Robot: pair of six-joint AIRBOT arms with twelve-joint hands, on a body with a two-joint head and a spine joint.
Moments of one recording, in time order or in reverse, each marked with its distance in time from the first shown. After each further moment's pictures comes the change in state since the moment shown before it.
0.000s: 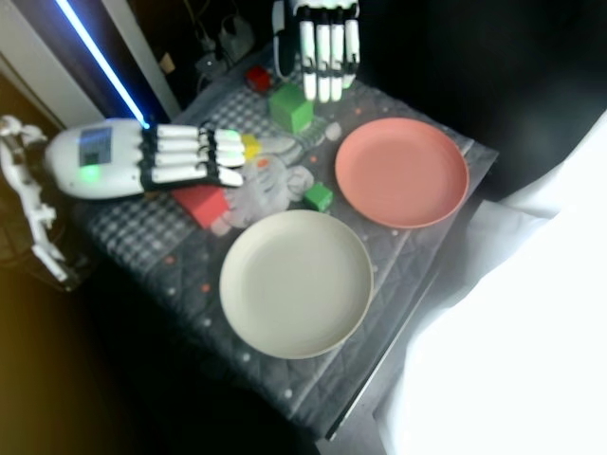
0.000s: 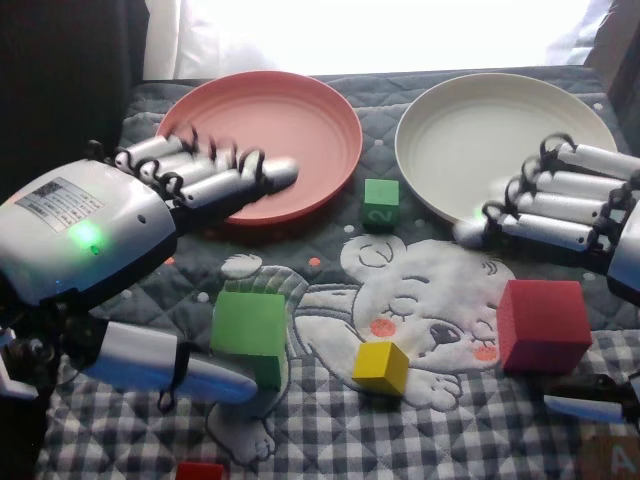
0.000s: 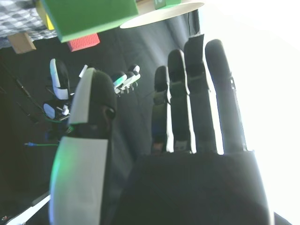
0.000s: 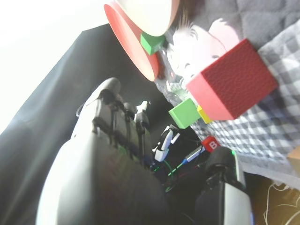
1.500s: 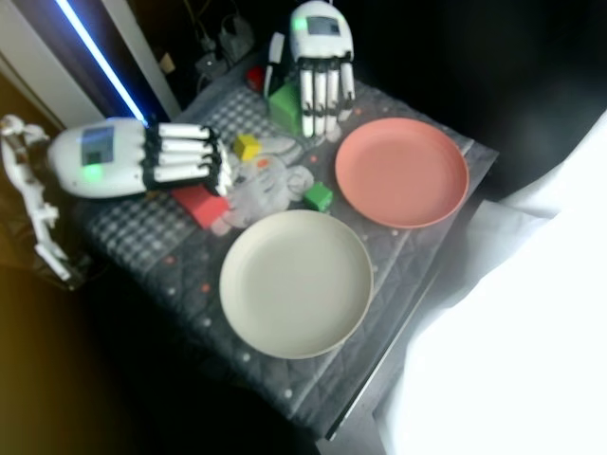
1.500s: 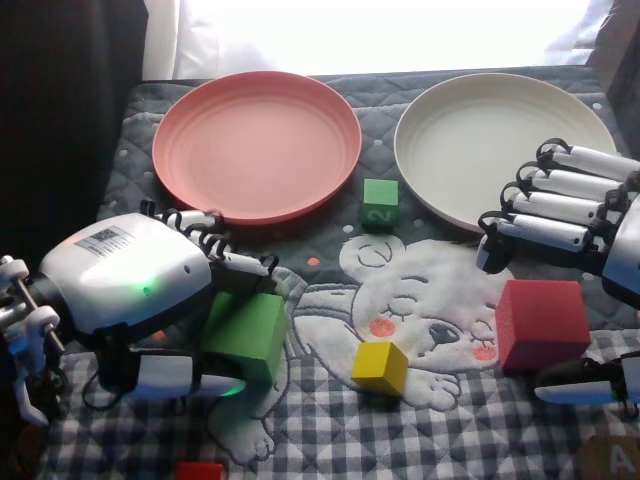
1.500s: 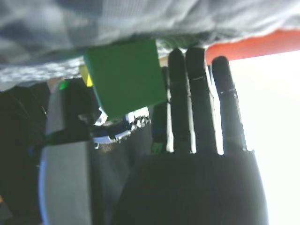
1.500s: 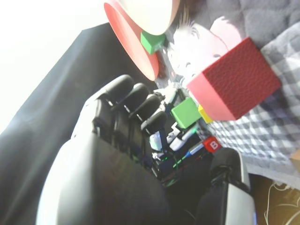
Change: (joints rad) left arm 0.000 -0.125 0.109 0.023 0.182 -0.002; right arm 0.007 -0.007 0.002 0.001 0.003 0.000
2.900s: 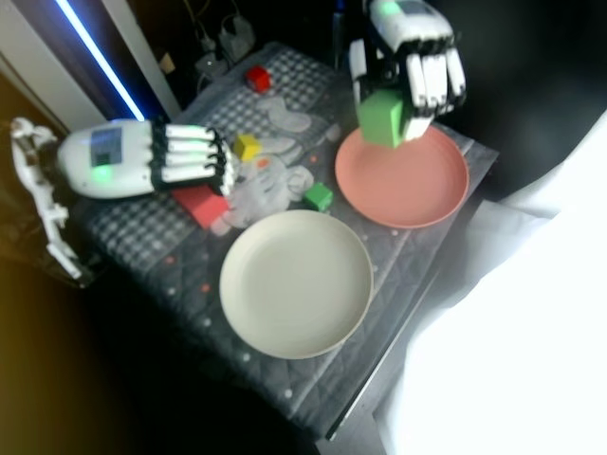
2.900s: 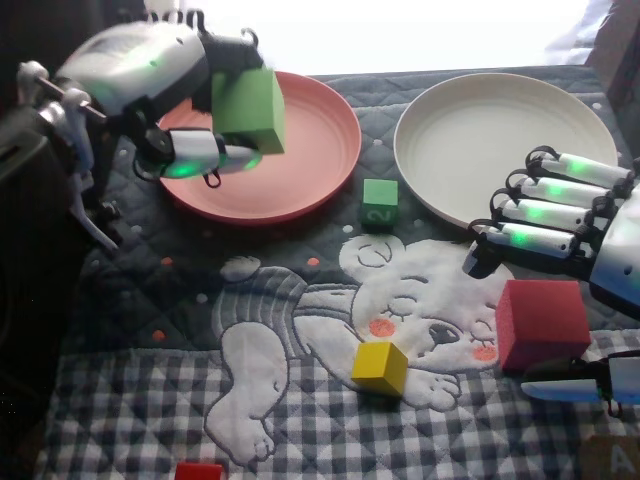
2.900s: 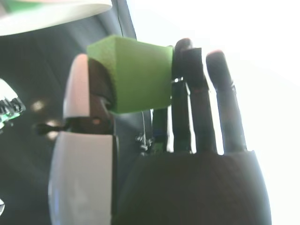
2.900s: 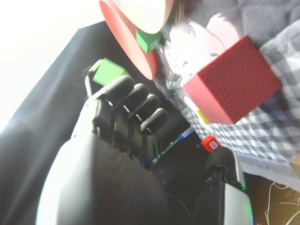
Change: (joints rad) left arm -0.323 -0.224 0.388 -0.271 0.163 0.002; right arm 0.000 -0.032 0.016 0.000 0.000 0.000
